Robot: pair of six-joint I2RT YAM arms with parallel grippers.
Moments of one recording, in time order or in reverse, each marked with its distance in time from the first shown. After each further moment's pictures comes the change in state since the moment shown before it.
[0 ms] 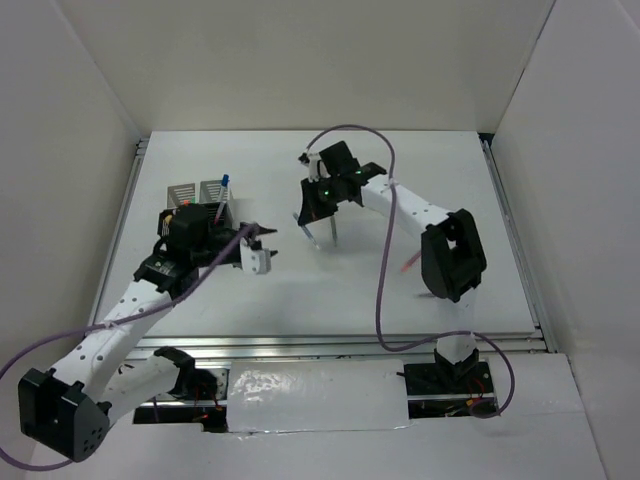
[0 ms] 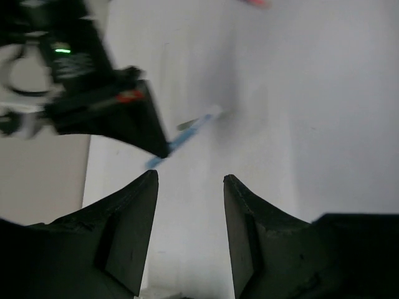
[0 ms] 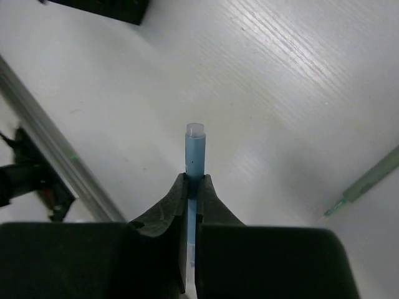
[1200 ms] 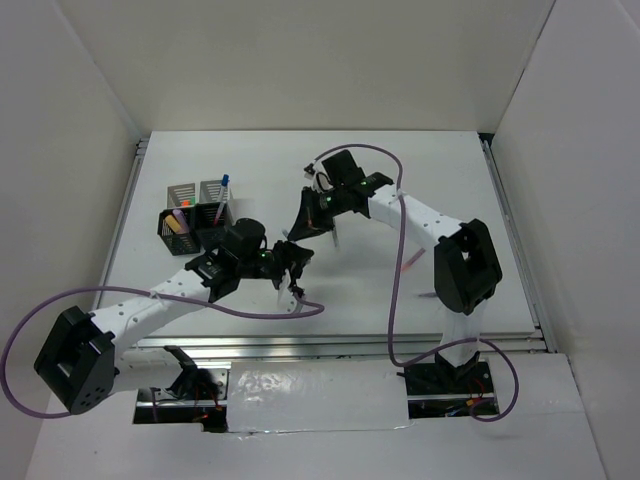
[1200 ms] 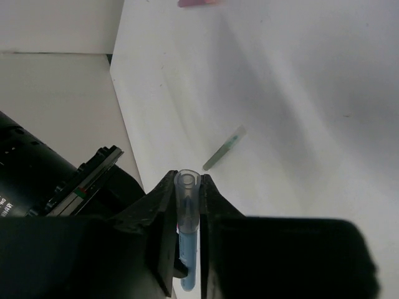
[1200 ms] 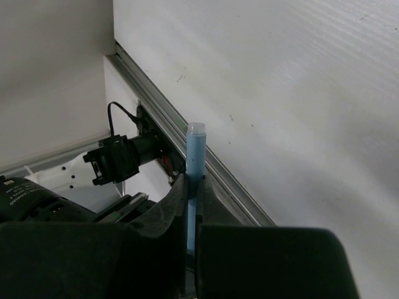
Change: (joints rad) left arm -0.327 0.236 -0.069 0.154 -0.199 0.571; right arm 0.012 -0.158 -0.155 0.041 -0.218 0.415
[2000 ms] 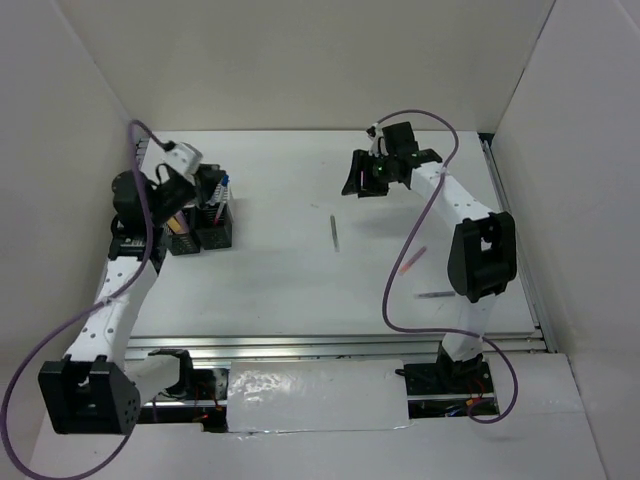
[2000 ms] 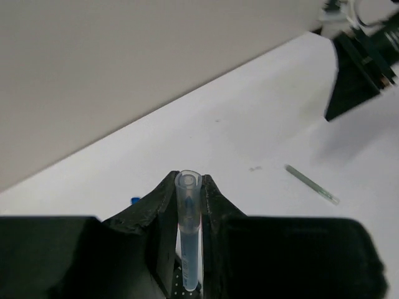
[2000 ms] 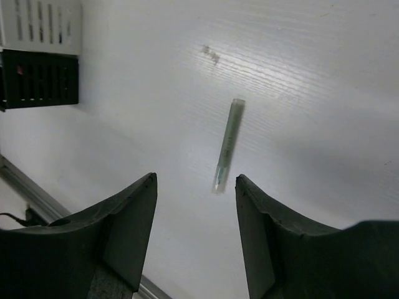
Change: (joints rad) left arm 0.626 -0.134 0.187 0.230 0.035 -1.358; right arm -0.322 0.027 0.087 -0.032 0.246 -0.305
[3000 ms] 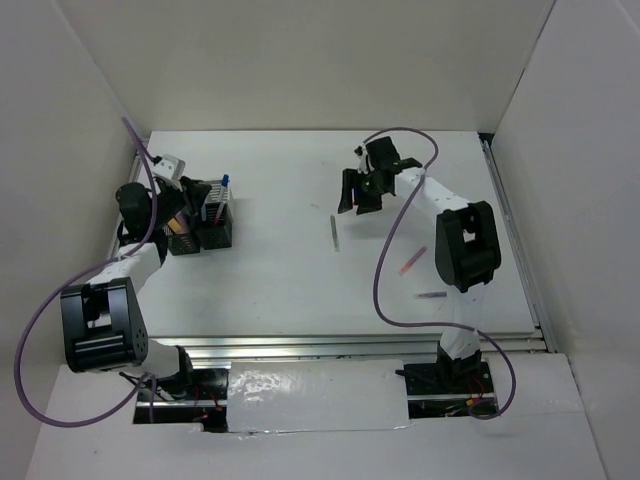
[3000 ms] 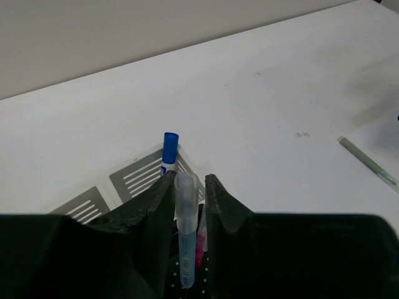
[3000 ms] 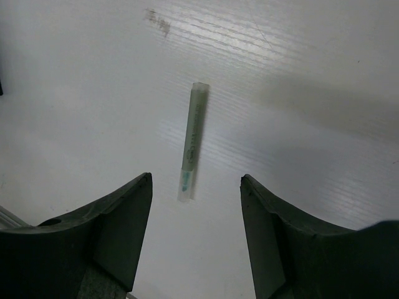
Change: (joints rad) left arm 0.252 0.339 -0.167 0.424 0.074 -0.179; right arm 0.049 0.115 -0.021 -0.011 0.102 -0.038
